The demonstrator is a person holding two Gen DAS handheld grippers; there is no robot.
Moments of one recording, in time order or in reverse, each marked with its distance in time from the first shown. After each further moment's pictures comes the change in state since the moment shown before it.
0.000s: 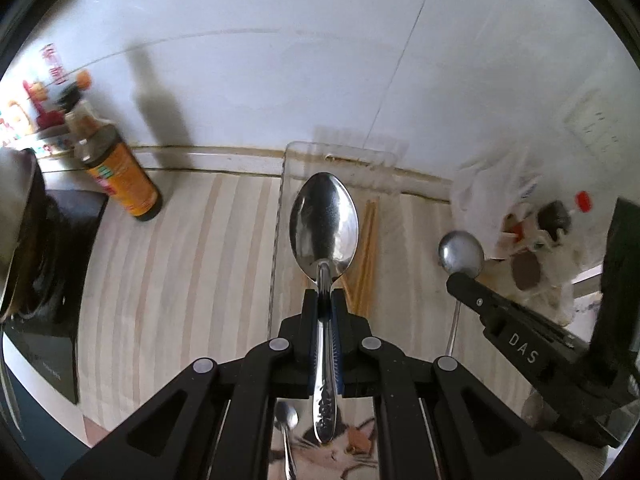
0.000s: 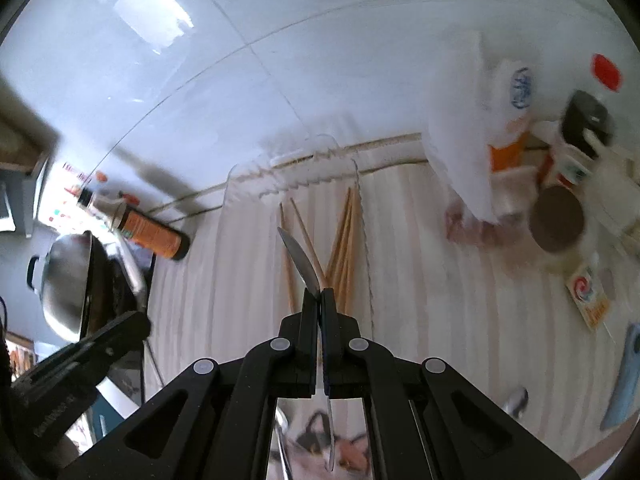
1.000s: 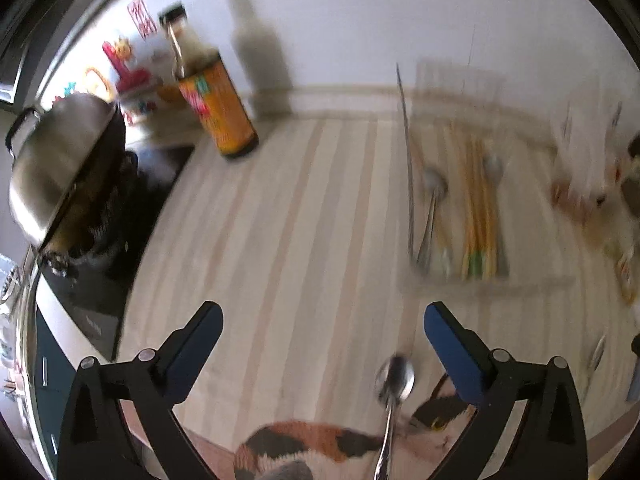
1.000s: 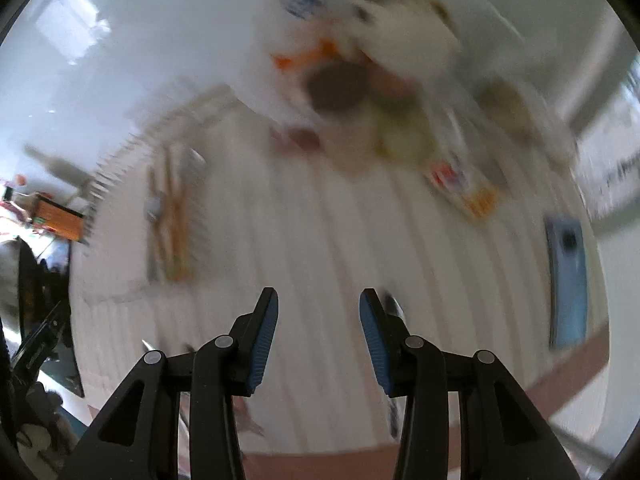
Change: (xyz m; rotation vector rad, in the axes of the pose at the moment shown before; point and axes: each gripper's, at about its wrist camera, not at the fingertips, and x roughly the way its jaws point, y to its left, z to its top) left arm 0.040 0.050 -0.126 -0.011 -0.069 0.321; right arm -0.041 -0.147 -0.115 0.198 0.076 -0.277
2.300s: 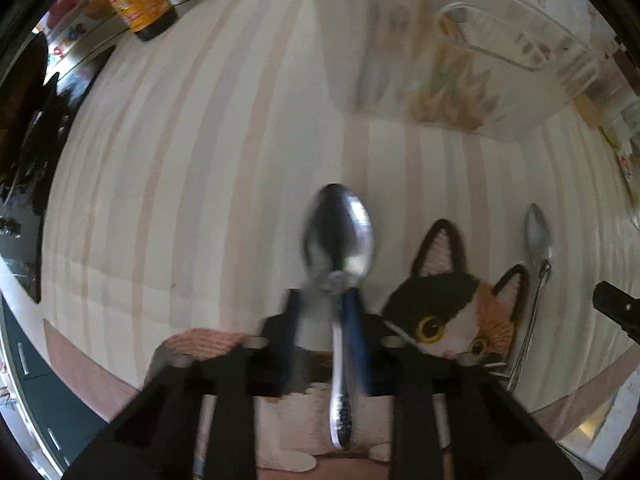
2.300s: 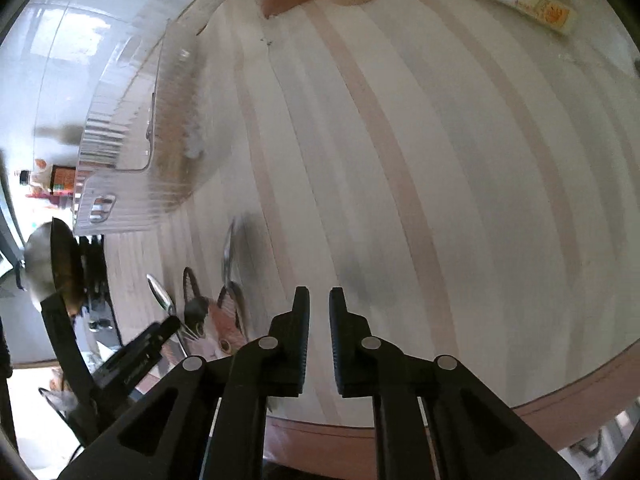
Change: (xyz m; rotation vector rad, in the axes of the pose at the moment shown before) left arm 0.057 -0.053 -0.084 0.086 0.274 -0.146; right arm 0.088 -0.014 -0.066 0.013 0.194 0.279
